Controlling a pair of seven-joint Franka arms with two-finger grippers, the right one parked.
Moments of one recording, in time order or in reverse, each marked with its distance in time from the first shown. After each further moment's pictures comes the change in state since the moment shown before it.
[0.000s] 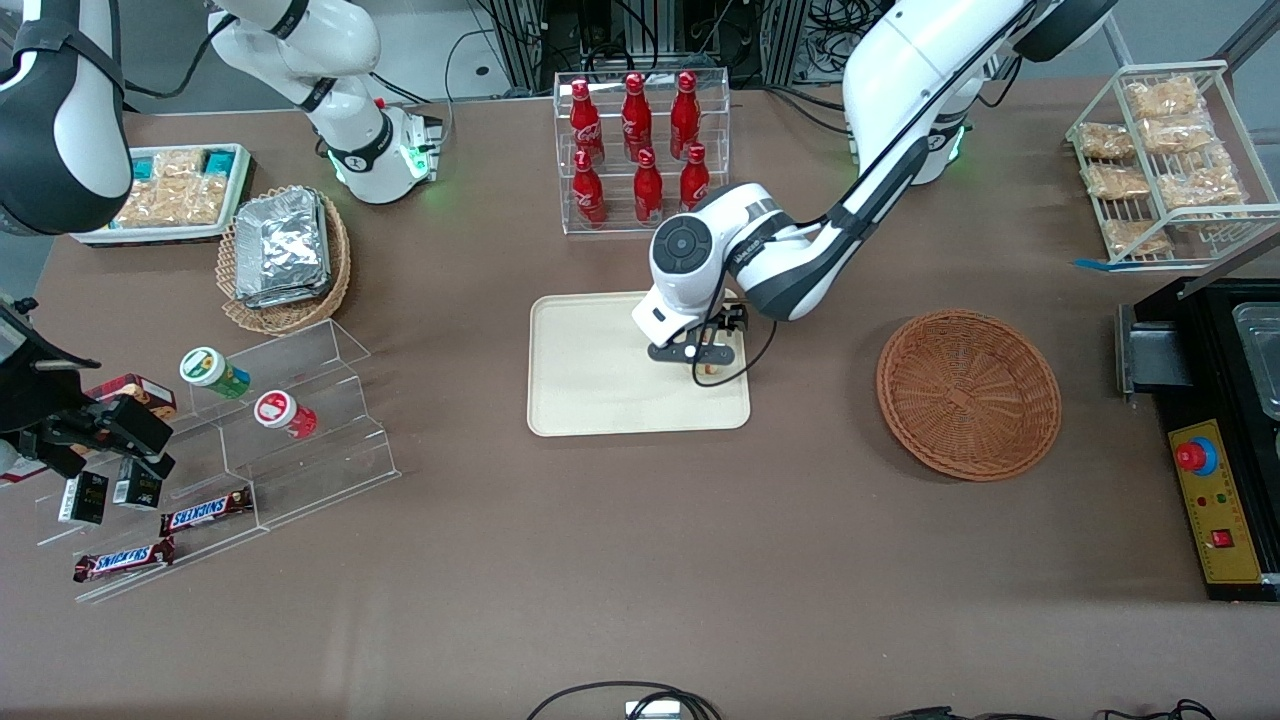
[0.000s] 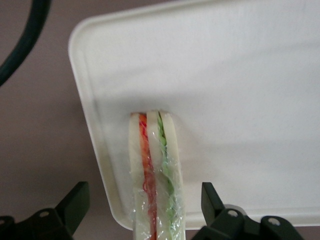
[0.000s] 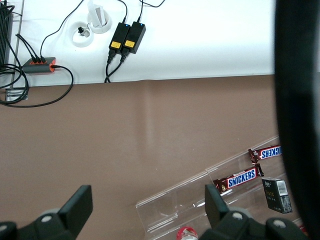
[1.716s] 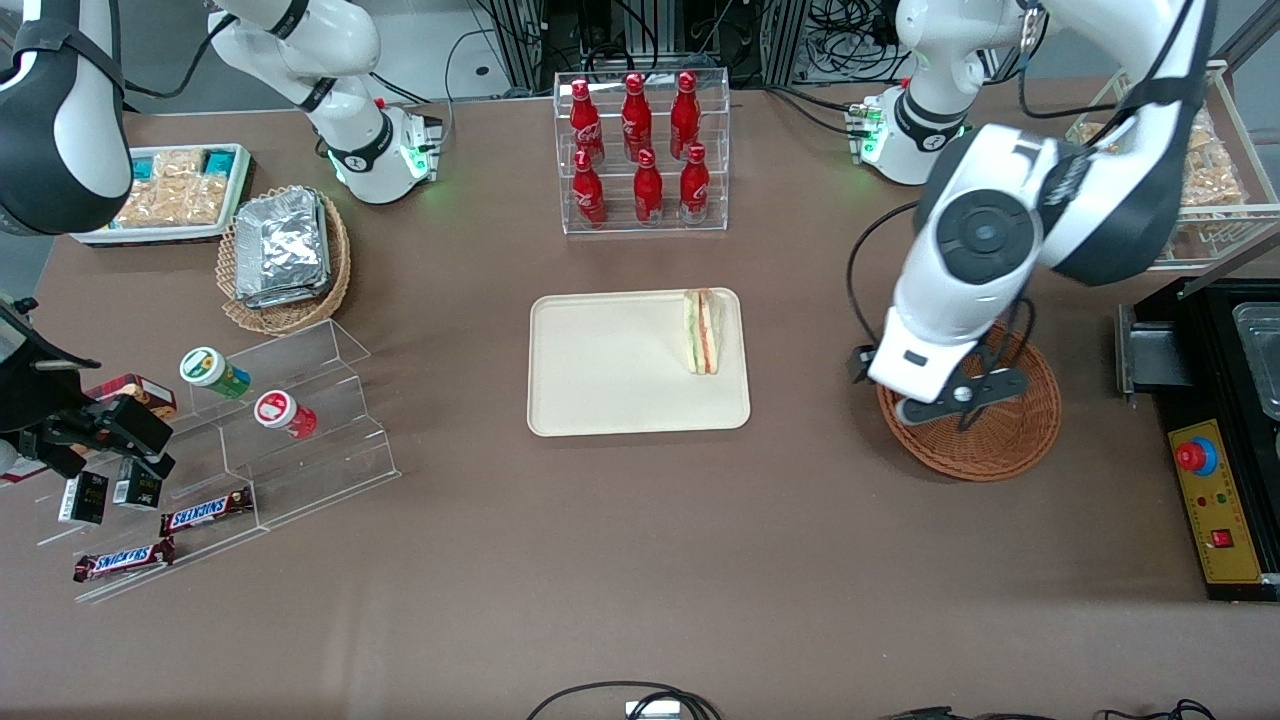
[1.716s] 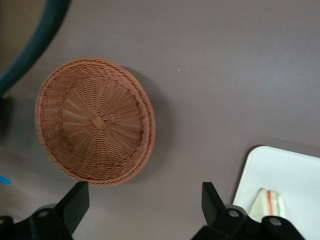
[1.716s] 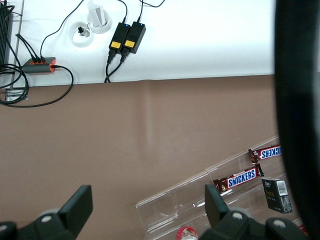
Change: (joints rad) arm 0.378 -0.327 0.061 0.143 -0.070 -0.374 0.220
